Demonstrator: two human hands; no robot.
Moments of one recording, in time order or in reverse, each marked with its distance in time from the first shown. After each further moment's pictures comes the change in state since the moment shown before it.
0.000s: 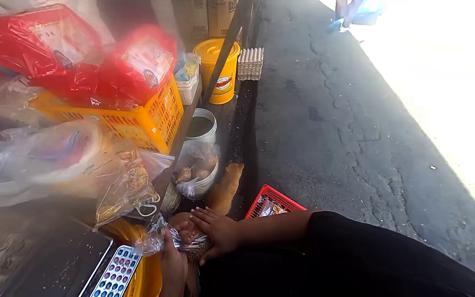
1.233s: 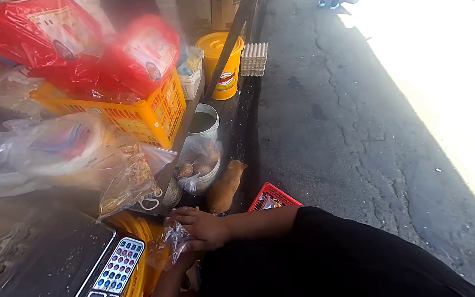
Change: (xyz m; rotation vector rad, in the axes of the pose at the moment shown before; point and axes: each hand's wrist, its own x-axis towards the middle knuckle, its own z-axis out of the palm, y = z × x) left_hand 0.017 0.000 -0.010 1.560 -0.608 -0.090; right_hand 0.037 -0.033 -0.017 0.180 0.052 -0.298
